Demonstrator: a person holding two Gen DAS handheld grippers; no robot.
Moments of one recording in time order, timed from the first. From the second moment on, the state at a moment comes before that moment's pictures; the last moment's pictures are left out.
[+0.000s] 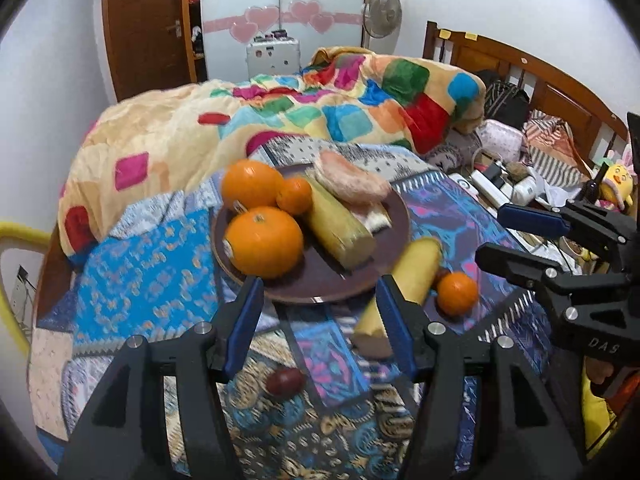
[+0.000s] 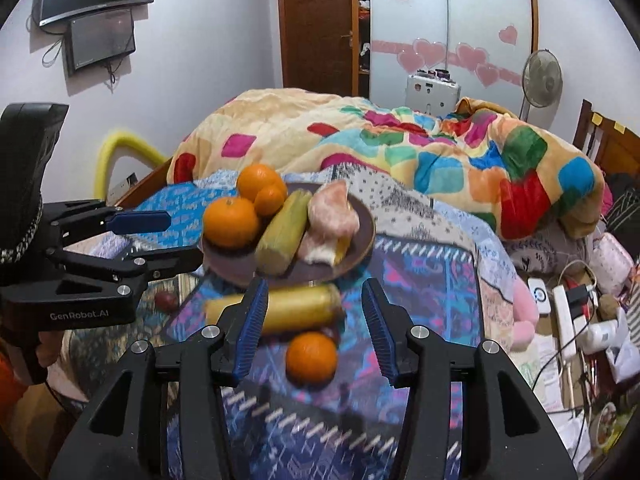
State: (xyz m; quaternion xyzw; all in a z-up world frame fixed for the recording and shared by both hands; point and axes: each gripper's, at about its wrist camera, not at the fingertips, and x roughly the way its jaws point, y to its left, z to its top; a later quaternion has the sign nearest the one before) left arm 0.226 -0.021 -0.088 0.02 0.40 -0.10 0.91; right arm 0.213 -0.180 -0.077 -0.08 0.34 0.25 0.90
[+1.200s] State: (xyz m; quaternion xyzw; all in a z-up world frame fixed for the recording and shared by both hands) left arm 0.203 -0.059 -0.135 0.03 0.45 -0.15 0.88; right arm 0.192 -0.215 -0.127 -0.07 0.39 0.24 0.89
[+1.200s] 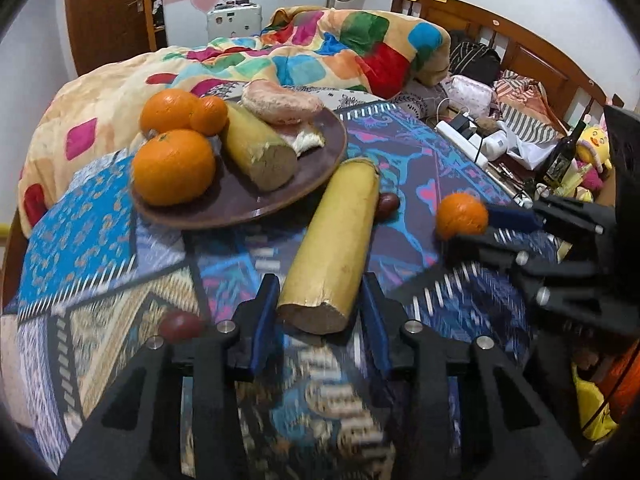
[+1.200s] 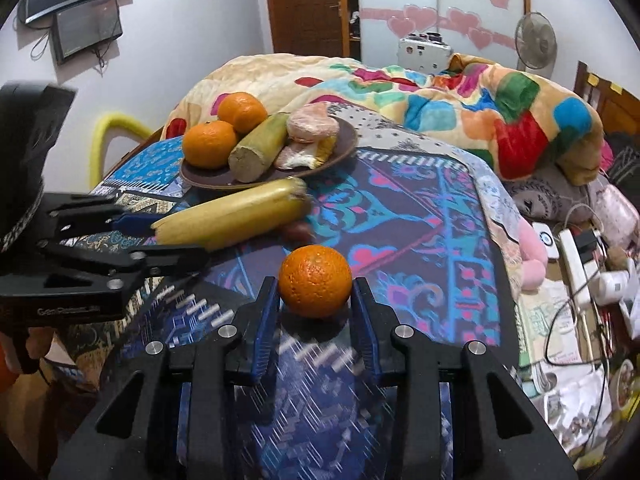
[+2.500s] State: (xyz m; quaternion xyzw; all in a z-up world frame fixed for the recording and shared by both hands) left arm 0.216 -0.077 -0.135 0.07 0.48 -0.14 0.86; right arm 0.191 -0.235 -0.124 -0.07 0.37 0.25 0.89
